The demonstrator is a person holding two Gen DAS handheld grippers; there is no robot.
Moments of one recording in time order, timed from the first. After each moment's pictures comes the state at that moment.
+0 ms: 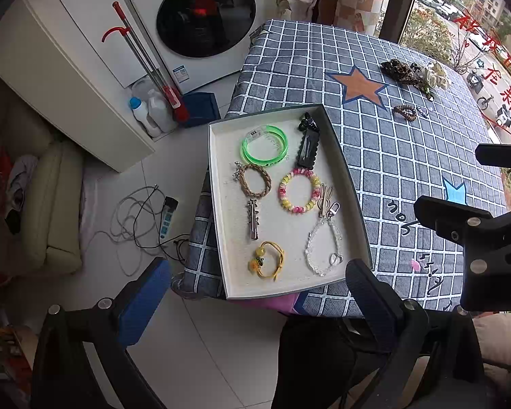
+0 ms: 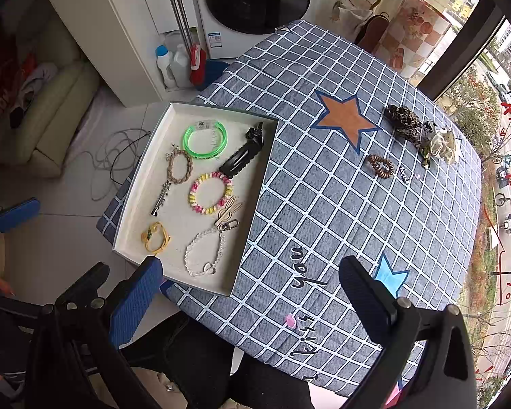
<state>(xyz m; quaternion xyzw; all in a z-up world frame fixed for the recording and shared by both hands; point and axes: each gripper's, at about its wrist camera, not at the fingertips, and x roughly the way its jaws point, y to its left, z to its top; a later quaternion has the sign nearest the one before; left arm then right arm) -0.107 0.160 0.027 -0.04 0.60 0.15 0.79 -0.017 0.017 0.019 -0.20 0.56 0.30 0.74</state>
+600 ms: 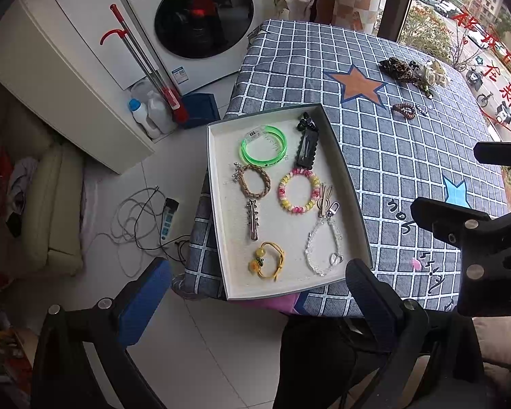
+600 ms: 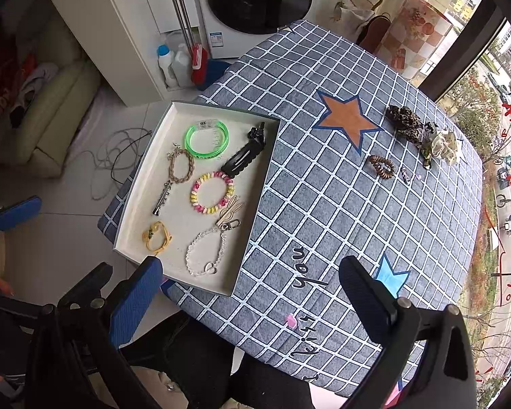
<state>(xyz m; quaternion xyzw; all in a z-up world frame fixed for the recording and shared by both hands) -0.106 0.160 0.028 -0.03 0.60 0.15 0.79 -0.017 0.017 0.019 -0.20 0.56 0.30 0.74</state>
